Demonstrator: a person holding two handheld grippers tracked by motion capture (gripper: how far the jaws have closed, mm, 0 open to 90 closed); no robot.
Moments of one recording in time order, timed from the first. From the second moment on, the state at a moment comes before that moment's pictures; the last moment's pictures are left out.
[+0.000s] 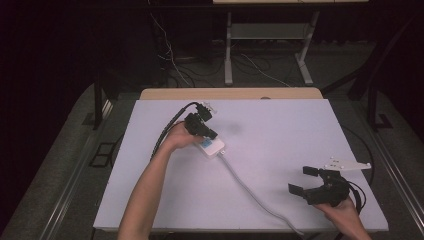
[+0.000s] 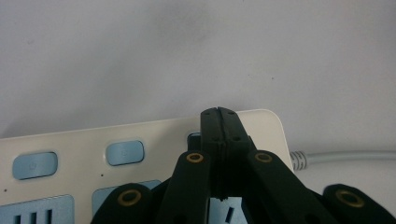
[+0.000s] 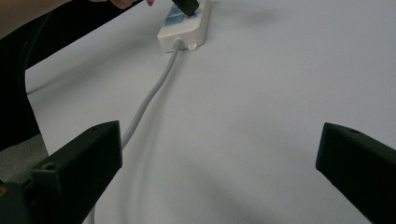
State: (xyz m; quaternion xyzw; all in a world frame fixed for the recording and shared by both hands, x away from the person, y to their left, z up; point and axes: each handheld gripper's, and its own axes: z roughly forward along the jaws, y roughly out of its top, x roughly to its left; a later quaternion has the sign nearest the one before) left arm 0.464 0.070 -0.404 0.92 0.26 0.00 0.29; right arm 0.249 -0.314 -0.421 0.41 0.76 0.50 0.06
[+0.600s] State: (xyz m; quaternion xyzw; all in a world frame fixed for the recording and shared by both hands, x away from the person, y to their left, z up) left arm 0.464 0.078 -0.411 0.90 0.28 -0.04 0.32; right arm 0.246 -0.311 -0.419 0.40 0.76 0.51 0.06
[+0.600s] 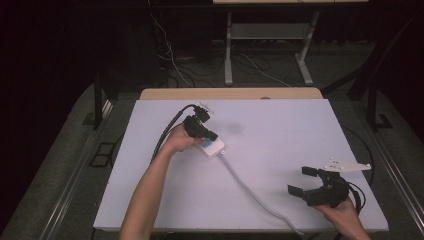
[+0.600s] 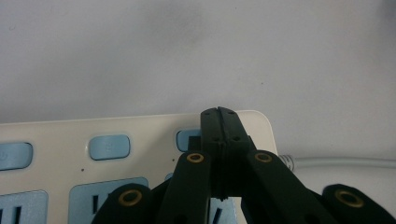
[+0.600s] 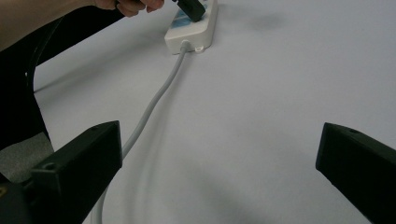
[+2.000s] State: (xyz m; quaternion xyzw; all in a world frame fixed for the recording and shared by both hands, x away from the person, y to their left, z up) left arm 0.455 0.084 -0.413 0.87 0.36 0.02 0.34; right arm 0.244 -0.313 -0.416 0.39 0.75 0.52 0.07
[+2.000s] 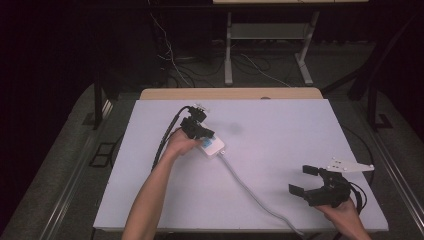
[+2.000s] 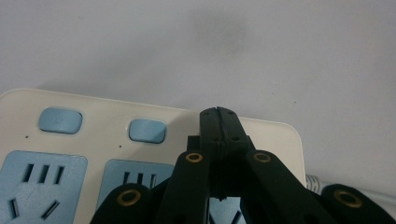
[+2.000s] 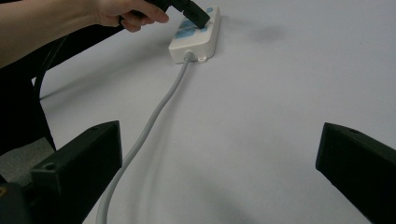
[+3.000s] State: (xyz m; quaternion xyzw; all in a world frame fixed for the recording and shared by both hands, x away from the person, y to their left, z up) left arm 0.422 0.116 -0.382 0.85 0.36 0.05 0.39; right arm 0.244 -0.311 -0.416 0.39 0.76 0.52 0.07
